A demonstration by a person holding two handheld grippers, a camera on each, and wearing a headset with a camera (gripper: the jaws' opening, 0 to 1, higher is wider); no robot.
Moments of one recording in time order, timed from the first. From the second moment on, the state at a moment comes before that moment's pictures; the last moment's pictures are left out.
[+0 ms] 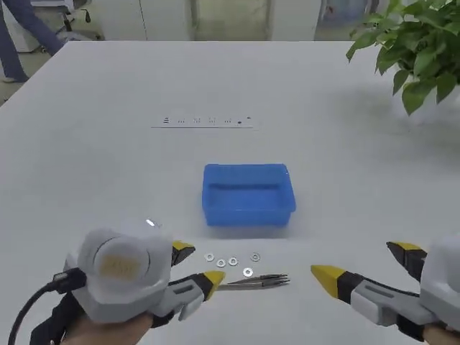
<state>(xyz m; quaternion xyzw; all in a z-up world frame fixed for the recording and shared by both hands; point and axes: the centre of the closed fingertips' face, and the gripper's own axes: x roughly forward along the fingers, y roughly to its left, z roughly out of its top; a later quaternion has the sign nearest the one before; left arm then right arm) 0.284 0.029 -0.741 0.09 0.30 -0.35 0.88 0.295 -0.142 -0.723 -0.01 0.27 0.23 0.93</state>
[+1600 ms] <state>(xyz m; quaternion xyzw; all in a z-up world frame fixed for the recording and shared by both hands) 0.279 -0.004 -0.764 0.29 0.28 -0.50 0.76 0.294 -0.054 -0.758 -0.13 0.31 0.38 0.86</state>
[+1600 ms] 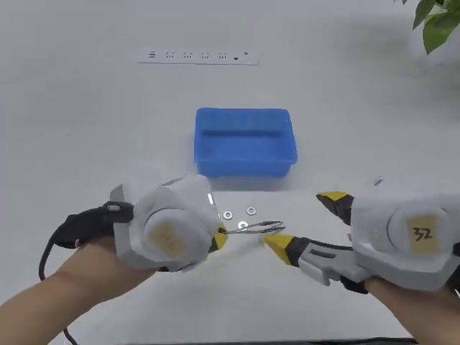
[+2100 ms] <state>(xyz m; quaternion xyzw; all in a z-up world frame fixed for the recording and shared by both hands) 0.270 -0.036 -0.718 0.23 0.23 -0.48 0.81 0.296 -0.023 -0.786 -0.26 0.30 0.42 0.82</state>
